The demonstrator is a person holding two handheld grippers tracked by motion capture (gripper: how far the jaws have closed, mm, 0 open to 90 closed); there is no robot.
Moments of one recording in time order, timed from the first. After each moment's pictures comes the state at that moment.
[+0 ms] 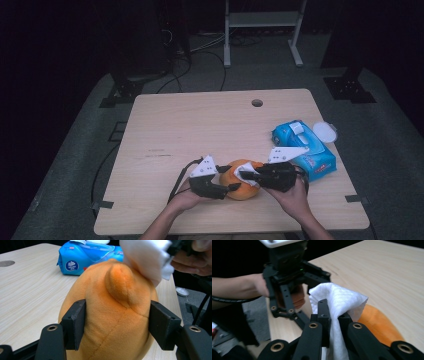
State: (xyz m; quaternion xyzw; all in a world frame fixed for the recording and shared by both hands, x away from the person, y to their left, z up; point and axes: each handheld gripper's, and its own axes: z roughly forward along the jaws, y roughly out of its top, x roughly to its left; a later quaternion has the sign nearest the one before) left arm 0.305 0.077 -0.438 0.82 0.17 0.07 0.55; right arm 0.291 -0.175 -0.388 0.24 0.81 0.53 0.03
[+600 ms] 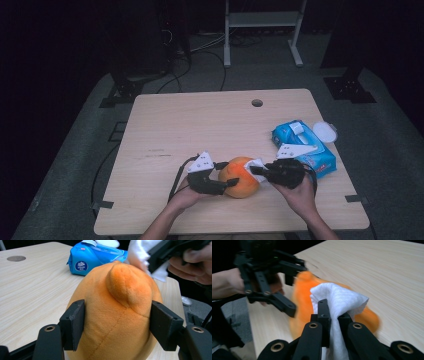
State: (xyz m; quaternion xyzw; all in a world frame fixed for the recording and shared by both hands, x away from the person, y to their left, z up) left arm 0.310 0.081 -0.437 0.80 0.21 0.07 0.55; right arm 0.299 -0.194 -0.394 0.29 0.81 0.51 0.06
